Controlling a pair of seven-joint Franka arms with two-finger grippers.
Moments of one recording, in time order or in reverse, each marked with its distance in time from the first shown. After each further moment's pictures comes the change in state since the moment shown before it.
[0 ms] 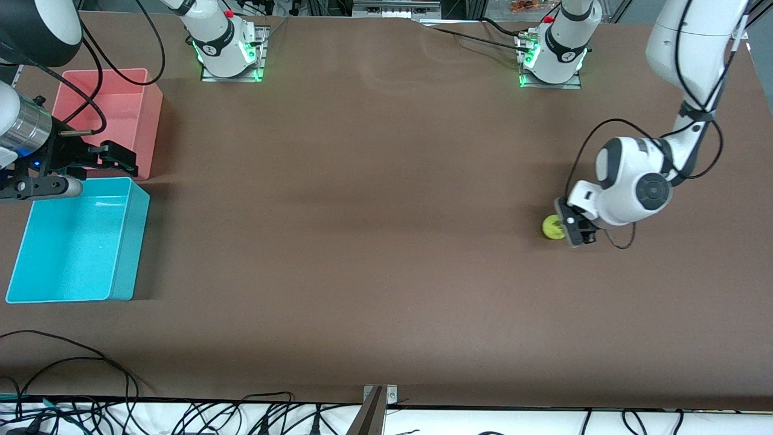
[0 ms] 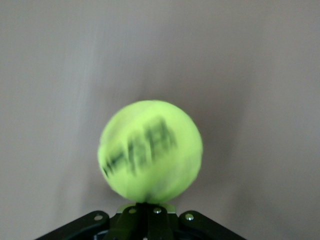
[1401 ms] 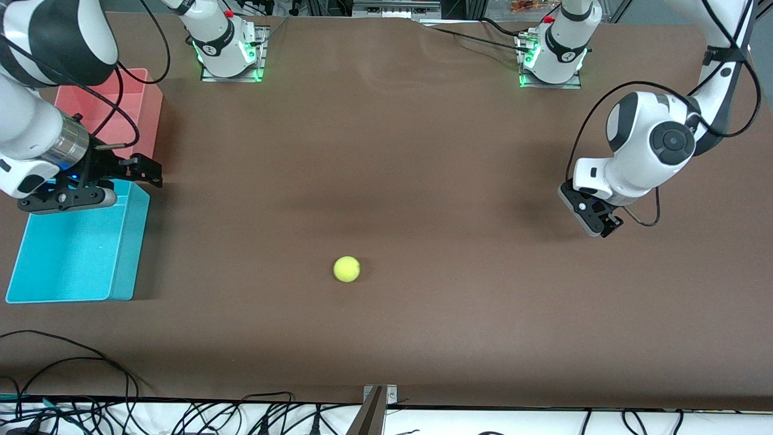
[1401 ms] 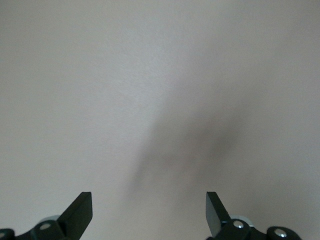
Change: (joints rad) left arm 0.010 -0.293 -0.075 -0.030 0.055 -0.138 -0.345; right arm -0.051 -0.006 0.088 -0.128 0.000 0.155 0.001
